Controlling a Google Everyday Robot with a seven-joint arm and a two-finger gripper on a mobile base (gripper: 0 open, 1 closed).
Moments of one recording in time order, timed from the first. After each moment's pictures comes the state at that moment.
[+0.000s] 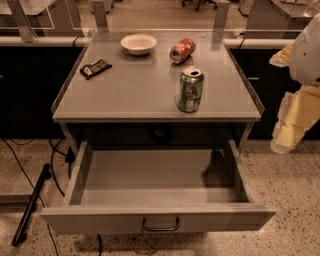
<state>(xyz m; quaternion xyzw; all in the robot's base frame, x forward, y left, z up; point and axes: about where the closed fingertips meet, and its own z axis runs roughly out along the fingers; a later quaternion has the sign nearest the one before) 0.438 -0.216 0.977 -0.60 0.78 -0.04 0.16</state>
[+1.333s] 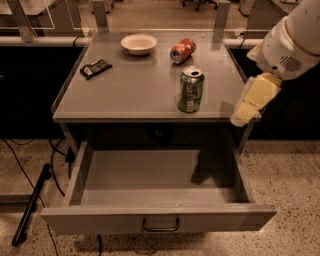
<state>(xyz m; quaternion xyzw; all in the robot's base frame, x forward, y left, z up) 0.517 -0.192 0.954 -0.56 0.80 0.02 0.24</state>
